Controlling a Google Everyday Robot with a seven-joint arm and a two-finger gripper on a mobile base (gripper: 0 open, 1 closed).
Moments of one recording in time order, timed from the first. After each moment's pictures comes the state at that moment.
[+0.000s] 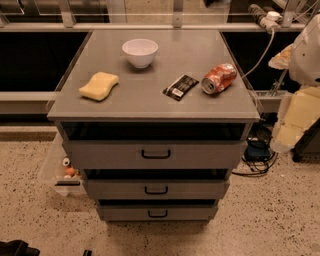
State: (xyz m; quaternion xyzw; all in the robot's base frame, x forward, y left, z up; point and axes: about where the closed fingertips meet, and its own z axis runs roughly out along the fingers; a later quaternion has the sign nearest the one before) arm 0.438 -0.217 0.976 -0.60 0.78 -0.03 0.16
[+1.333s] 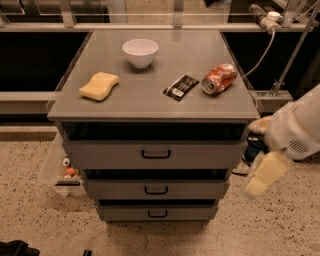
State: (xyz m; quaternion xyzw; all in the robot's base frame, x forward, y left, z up) arm 0.426 -0.211 0.845 -0.55 0.81 0.10 0.18
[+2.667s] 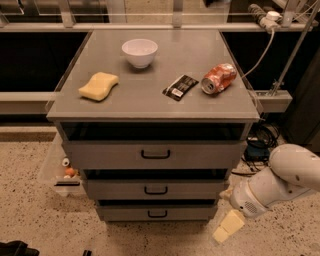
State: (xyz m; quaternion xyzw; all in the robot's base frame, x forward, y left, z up) arm 0.385 -0.175 0.611 -0.46 0.83 0.29 0.12
